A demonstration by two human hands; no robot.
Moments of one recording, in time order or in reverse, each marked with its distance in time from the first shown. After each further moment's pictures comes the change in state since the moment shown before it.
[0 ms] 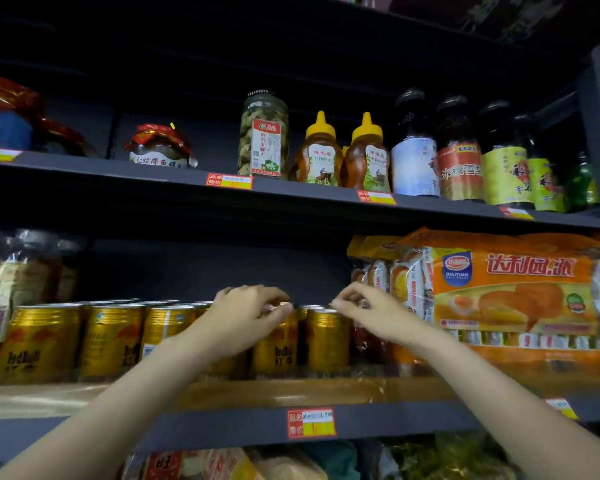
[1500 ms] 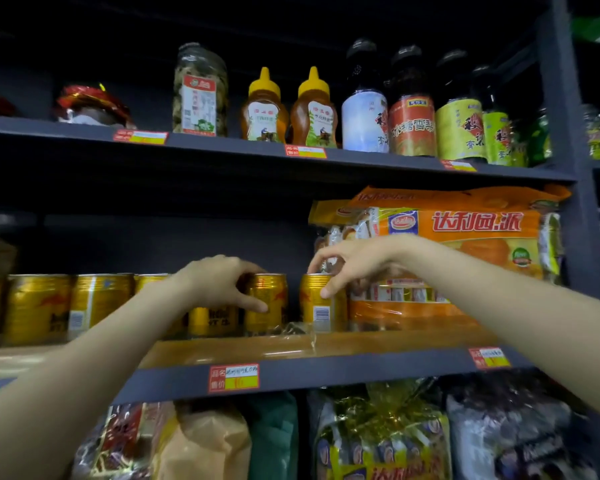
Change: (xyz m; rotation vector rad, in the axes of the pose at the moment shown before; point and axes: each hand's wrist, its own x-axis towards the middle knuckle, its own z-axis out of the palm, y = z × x) left_hand 0.035 0.041 0.025 0.230 -0.297 -0.104; right_hand -0.009 0.013 -0.071 -0.037 -0.518 0.115
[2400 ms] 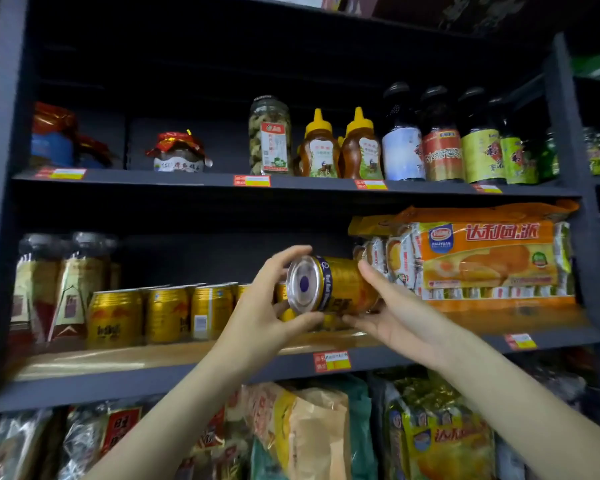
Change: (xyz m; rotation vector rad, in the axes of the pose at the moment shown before) left_hand -0.136 -0.020 -0.015 -1.023 0.473 0.411; right_hand -0.063 -0.094 0.116 1.426 0.334 -0.165
